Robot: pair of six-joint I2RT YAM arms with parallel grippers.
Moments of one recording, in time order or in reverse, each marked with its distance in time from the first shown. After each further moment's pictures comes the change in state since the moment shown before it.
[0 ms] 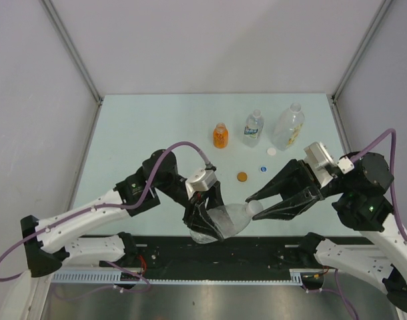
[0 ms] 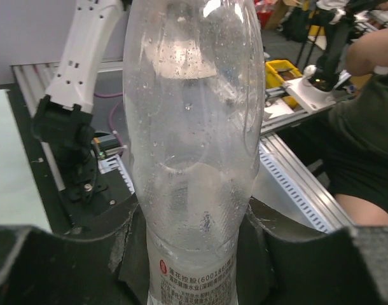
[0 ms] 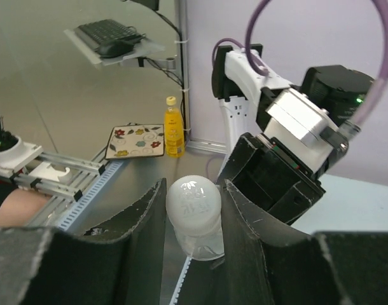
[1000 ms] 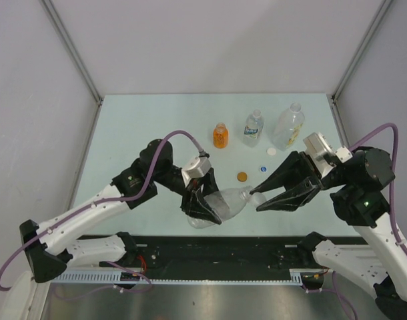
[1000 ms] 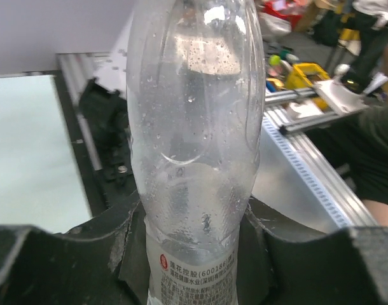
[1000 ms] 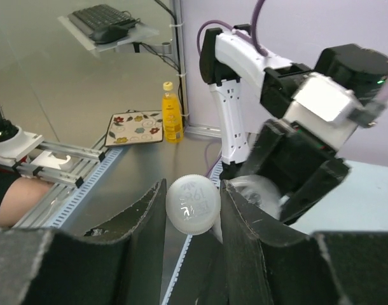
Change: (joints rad) left arm 0.130 0.027 0.004 -0.048 0.088 0.065; right arm -0.200 0.013 -0.008 0.110 -0.195 0.112
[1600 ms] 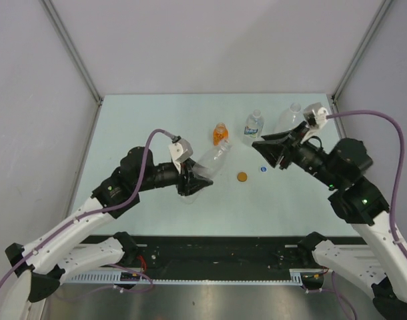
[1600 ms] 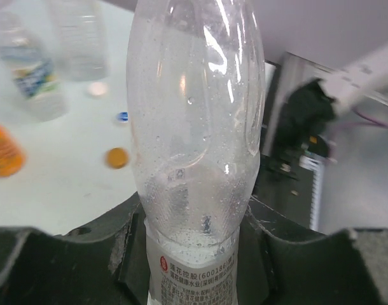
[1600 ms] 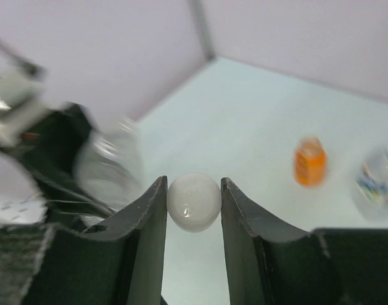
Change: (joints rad) left arm 0.121 -0.179 -0.108 -0.143 -0.661 0.076; right arm -0.045 0.008 0.024 -0.409 0.869 -0.166
